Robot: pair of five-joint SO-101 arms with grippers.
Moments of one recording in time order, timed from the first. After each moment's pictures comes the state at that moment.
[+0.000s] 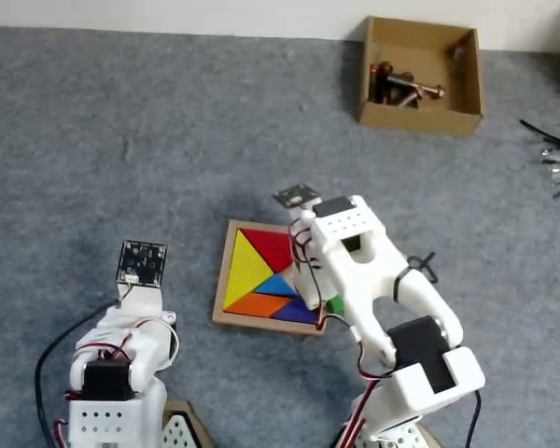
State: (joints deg) left arm -5.9 -104.5 96.0 75.9 -1.0; right arm -25.0 3.2 29.9 72.2 11.6
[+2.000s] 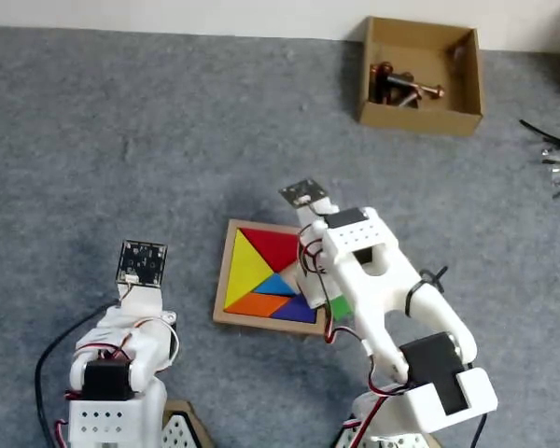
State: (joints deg) left arm -5.9 -104.5 96.0 75.9 -1.0; right arm -23.0 1.8 37.0 63.3 11.7
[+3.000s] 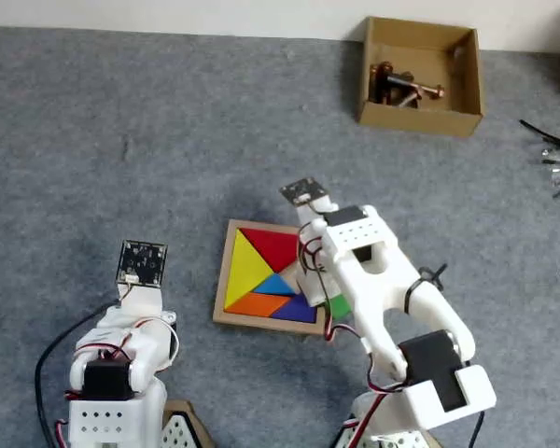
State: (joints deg) left arm -5.9 -104.5 96.0 75.9 -1.0; right arm -23.0 2.0 35.2 63.7 11.6
